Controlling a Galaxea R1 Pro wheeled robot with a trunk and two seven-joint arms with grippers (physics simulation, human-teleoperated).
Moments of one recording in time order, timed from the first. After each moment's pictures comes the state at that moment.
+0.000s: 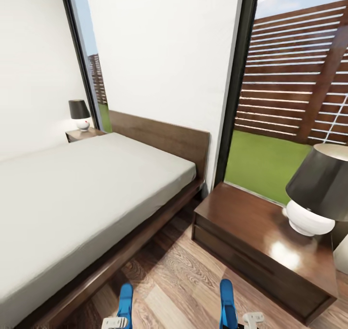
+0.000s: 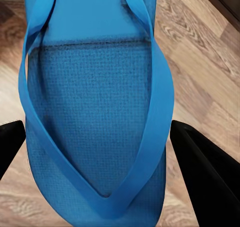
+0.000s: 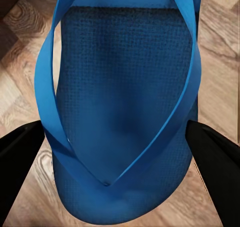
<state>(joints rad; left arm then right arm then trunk) -0.22 0.04 -0.04 -0.43 0.20 -0.07 -0.36 -0.48 -0.09 0.38 0.08 -0.51 -0.30 0.51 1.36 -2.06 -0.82</state>
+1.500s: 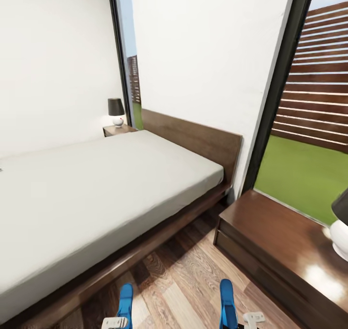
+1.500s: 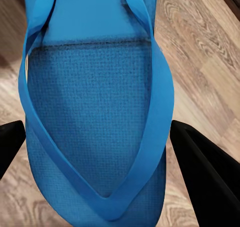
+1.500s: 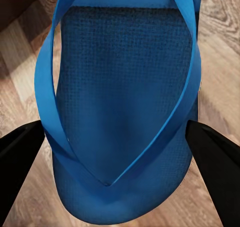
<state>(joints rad) -0.22 0.04 -0.04 -0.43 0.20 -0.07 -0.36 -0.48 -0.09 0.38 0.08 -0.51 -0.30 0.51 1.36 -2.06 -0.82</state>
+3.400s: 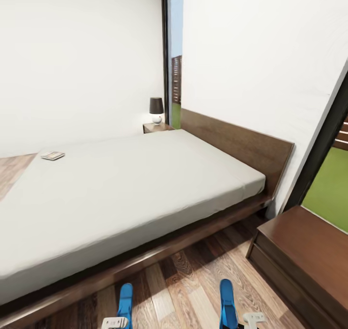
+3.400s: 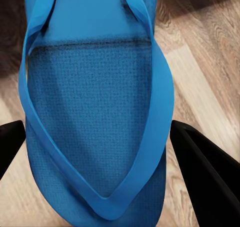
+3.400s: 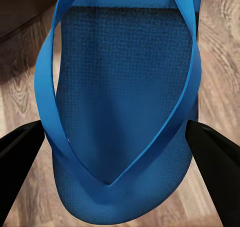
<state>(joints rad) -0.22 0.04 -0.04 -0.43 0.20 -0.07 -0.36 -0.48 -0.09 0.38 0.08 -0.51 -0.30 0.51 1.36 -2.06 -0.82</state>
